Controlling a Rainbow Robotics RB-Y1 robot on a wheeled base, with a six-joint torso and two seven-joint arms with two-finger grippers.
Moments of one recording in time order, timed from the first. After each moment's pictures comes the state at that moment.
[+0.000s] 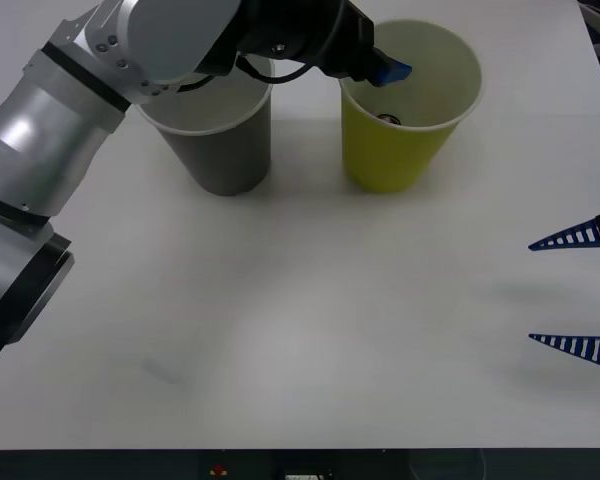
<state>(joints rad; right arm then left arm) 0.26 -1.13 -0.26 -2.01 1.31 -1.13 -0.09 -1.12 0.41 -0.40 -1.40 -2.11 -1.03 1.24</state>
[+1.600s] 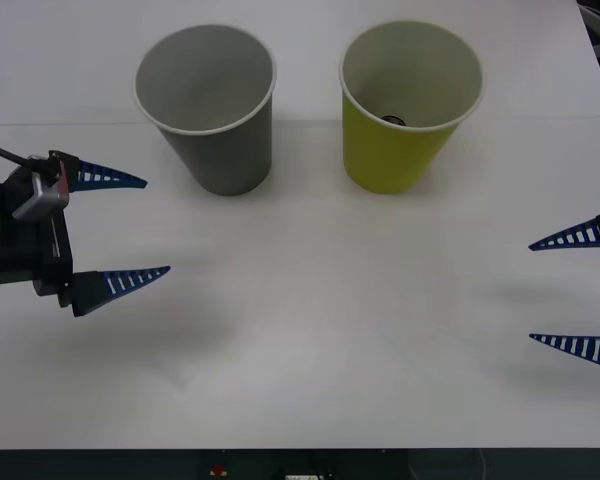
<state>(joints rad) 0.26 -1.13 -0.26 -2.01 1.31 -1.13 -0.09 0.06 1.00 0.17 -2.12 -1.39 -1.03 0.42</state>
